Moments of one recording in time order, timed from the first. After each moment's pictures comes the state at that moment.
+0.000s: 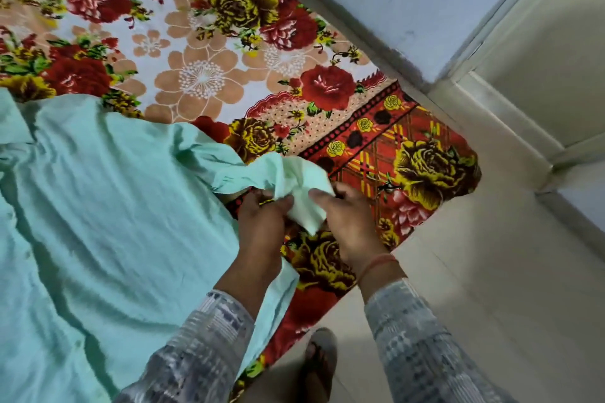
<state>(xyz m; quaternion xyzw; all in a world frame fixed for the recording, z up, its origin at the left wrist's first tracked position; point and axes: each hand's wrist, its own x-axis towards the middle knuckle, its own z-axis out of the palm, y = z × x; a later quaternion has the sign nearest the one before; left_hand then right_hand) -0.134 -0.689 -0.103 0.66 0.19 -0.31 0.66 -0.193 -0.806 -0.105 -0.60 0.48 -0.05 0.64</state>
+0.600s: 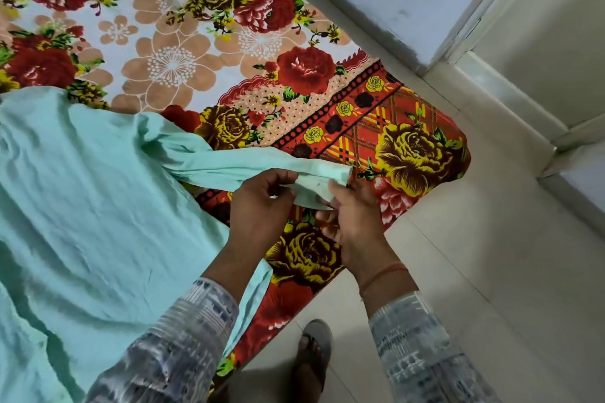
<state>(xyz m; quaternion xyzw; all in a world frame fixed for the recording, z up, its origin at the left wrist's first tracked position) -0.144 -0.718 -0.119 0.84 -0.10 -0.21 0.50 -0.232 -0.841 -0.109 -0.42 0.56 -0.06 0.71</state>
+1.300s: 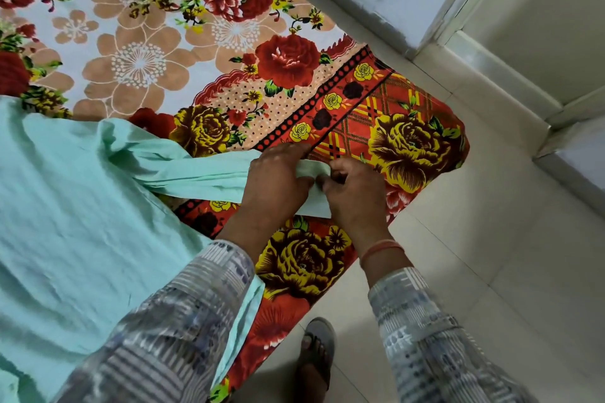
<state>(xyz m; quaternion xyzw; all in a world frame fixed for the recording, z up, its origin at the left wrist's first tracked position) -0.110 -0.784 -0.134 0.88 -0.34 -0.18 0.28 -0.219 -0.888 -0.148 -0.81 0.42 -0.11 0.38</state>
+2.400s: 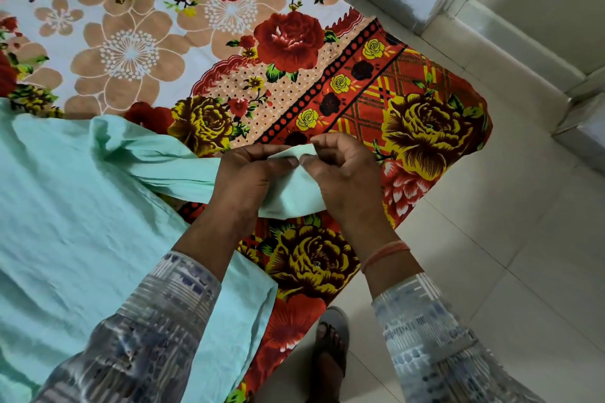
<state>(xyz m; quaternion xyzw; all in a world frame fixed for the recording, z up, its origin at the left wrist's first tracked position) -0.091 -0.749 -0.125 0.70 0.02 -0.39 0.60 -0.195 -0.860 -0.140 -0.69 0.42 -0.17 0.57</state>
